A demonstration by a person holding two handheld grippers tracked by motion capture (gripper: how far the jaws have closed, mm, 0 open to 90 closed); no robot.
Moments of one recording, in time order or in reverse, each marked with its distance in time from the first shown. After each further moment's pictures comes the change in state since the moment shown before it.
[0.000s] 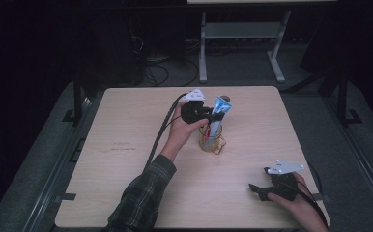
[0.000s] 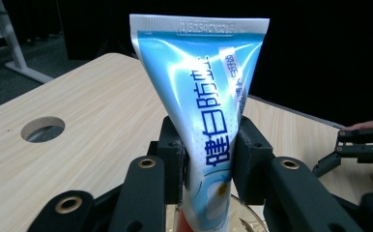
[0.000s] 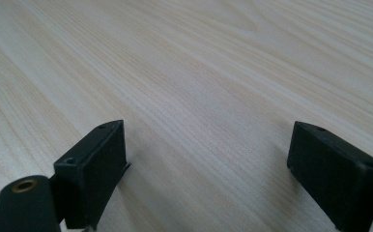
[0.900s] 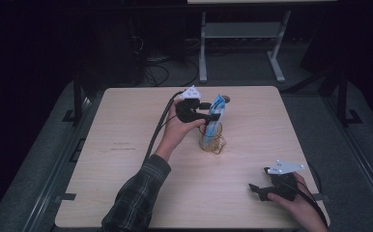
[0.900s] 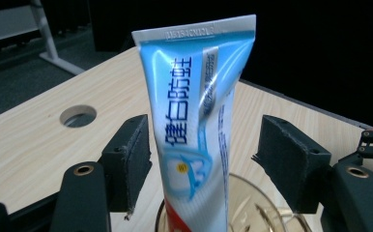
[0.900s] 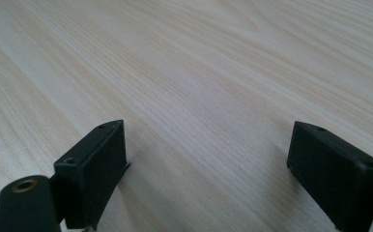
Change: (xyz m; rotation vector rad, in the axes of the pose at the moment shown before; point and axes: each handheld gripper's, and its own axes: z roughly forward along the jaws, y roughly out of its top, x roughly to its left) left arm -0.001 0.004 -0.019 0.037 0.107 -0.019; right arm 0.000 0.000 0.000 0.001 -0.002 0.000
